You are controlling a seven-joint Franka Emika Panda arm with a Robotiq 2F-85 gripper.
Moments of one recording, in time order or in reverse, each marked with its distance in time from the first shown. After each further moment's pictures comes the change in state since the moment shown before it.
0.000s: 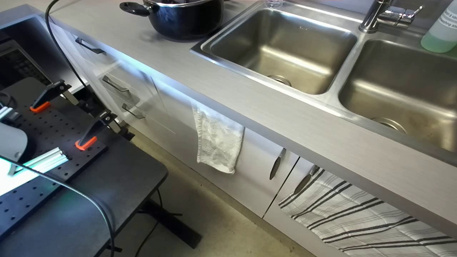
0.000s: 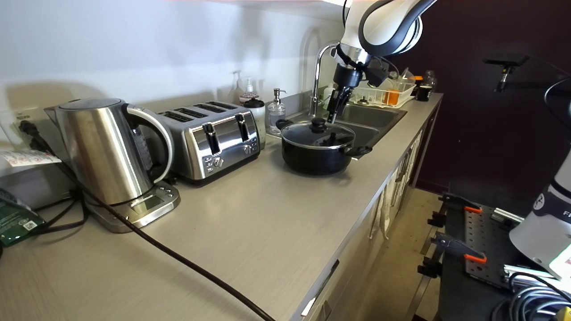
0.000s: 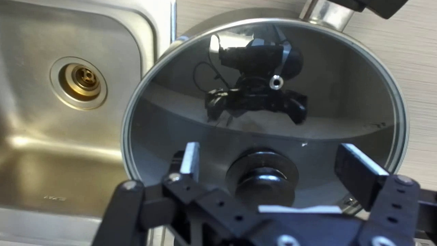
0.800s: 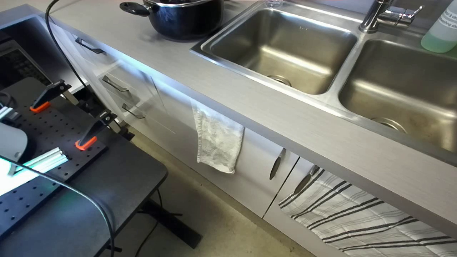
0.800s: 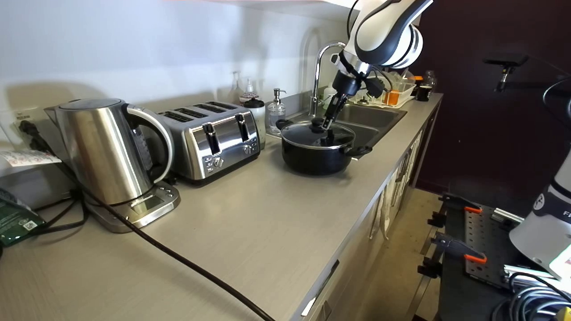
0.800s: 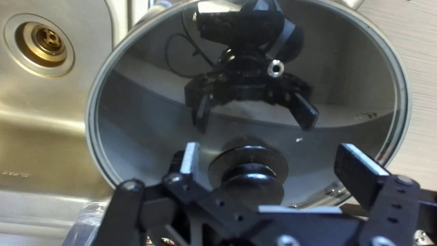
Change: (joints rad) arm -0.002 0.036 0.017 -0.047 0.247 0.169 -0.282
